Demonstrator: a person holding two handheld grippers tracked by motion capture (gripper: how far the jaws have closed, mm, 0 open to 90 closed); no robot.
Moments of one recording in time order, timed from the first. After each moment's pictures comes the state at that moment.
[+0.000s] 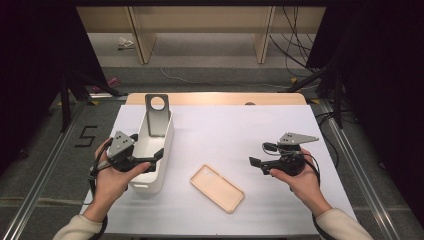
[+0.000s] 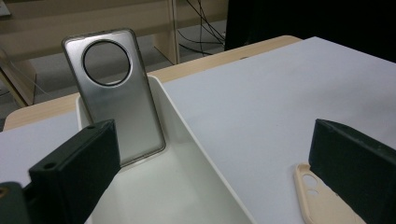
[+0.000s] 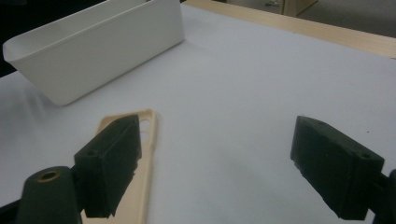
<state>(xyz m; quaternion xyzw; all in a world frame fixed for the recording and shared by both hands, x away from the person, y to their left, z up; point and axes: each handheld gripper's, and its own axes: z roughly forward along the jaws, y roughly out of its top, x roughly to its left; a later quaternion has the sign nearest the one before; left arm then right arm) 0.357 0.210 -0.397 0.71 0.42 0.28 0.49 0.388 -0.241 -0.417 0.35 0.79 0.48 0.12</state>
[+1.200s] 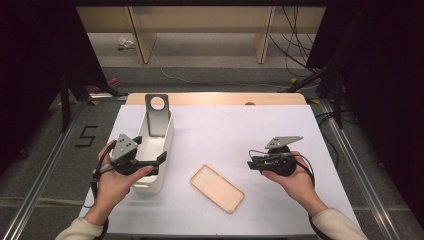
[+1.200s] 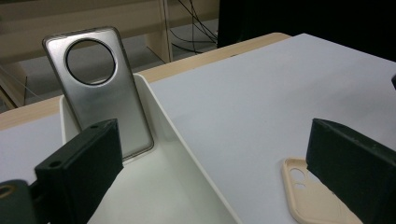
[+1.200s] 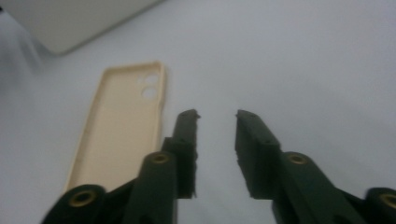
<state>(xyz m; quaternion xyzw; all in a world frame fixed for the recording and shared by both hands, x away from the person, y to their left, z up) 0.352 0.202 -0.399 0.72 0.41 0.27 0.49 0.387 -0.221 -0.424 0.34 0.85 0.39 0.08</state>
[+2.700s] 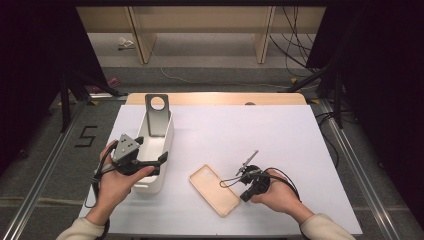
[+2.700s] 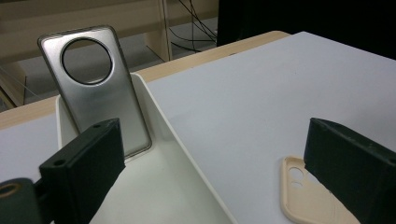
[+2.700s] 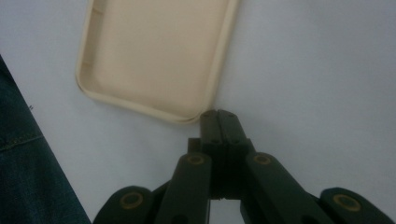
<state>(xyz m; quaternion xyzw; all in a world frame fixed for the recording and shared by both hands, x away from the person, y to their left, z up) 0.352 0.199 -0.399 0.72 0.40 0.27 0.49 0.364 -0.159 -0.460 0.30 0.94 0.15 -0.06</state>
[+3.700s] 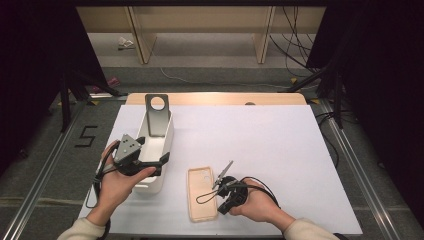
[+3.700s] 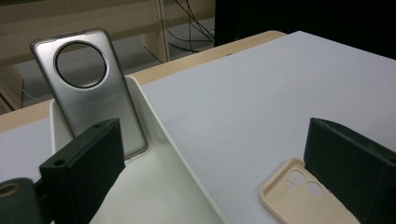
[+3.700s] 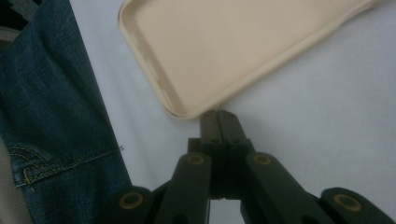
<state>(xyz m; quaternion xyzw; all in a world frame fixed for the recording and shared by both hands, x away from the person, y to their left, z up) 0.351 0.195 -0.398 0.73 0.40 0.27 0.49 0.341 -0.100 -0.464 0.23 0.95 0.17 -0.10</state>
